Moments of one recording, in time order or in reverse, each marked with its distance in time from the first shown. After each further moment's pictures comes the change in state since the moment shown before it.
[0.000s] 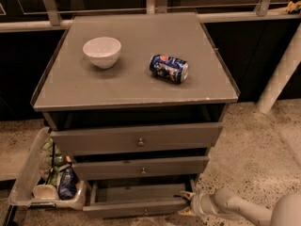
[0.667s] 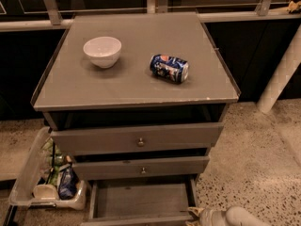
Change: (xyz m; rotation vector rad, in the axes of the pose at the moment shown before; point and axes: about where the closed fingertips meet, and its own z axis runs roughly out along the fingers) arm 0.017 0.059 -0.038 0.026 -0.015 -0.018
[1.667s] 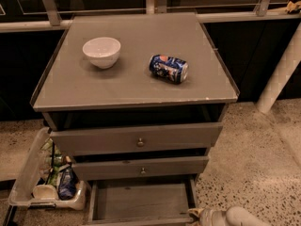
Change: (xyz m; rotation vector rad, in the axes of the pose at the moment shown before) arm -0.003 -0.001 -0.003 0.000 0.000 0.000
